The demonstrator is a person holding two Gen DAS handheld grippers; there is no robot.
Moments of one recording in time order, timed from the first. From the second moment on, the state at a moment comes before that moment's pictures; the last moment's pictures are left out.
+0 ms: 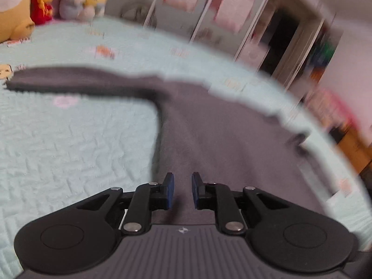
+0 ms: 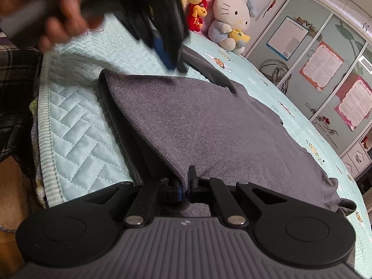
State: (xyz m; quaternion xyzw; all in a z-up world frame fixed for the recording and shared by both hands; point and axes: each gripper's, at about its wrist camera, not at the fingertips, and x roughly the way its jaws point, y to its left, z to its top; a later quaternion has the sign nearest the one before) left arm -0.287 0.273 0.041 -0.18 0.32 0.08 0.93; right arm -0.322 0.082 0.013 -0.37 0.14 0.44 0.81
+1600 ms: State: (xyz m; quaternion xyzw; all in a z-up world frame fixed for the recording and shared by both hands) left arm -0.300 0.255 0.011 0.02 0.34 0.00 0.94; right arm -0.096 -0.106 0.044 0.08 0.40 0.18 0.89
